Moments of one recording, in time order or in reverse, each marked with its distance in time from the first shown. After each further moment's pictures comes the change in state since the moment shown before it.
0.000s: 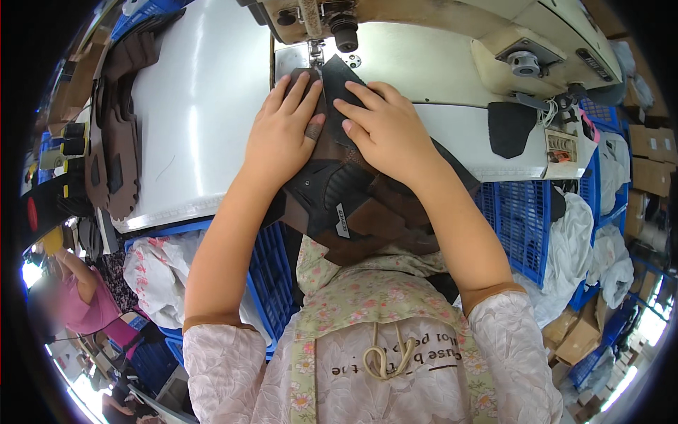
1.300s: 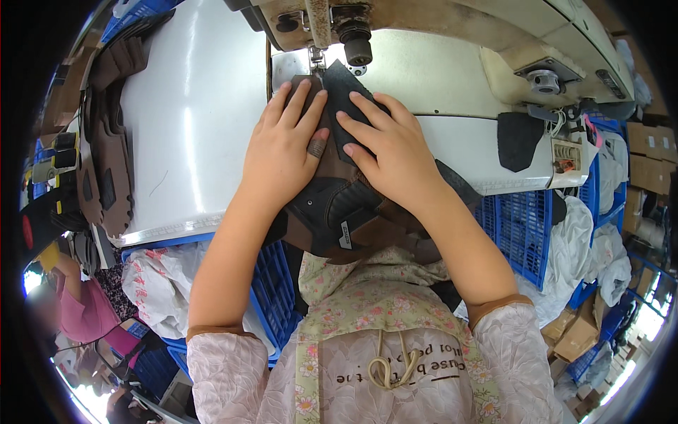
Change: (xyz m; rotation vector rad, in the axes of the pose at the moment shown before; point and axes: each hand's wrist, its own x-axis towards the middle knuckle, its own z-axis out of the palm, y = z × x) left_hand 0.003 0.001 -0.005 -0.023 -0.046 -0.018; right_hand -0.004 -0.008 0.002 0.002 -0.042 0.045
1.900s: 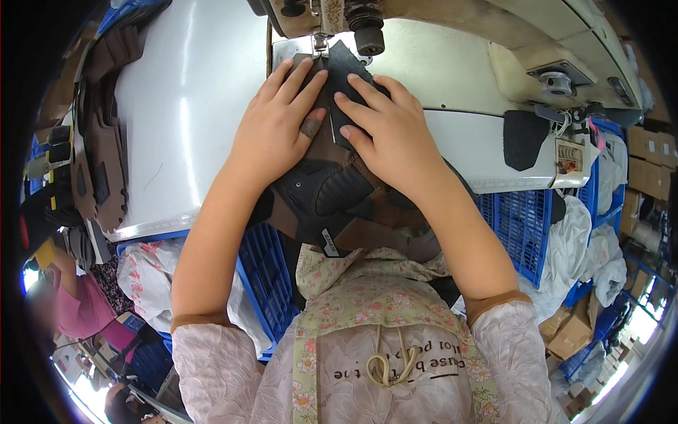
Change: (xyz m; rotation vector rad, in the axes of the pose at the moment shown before) left_hand 0.014 -0.022 0.002 -0.044 0.011 0.095; right_hand 0.015 0.001 0.004 -0.054 0.008 -0.030
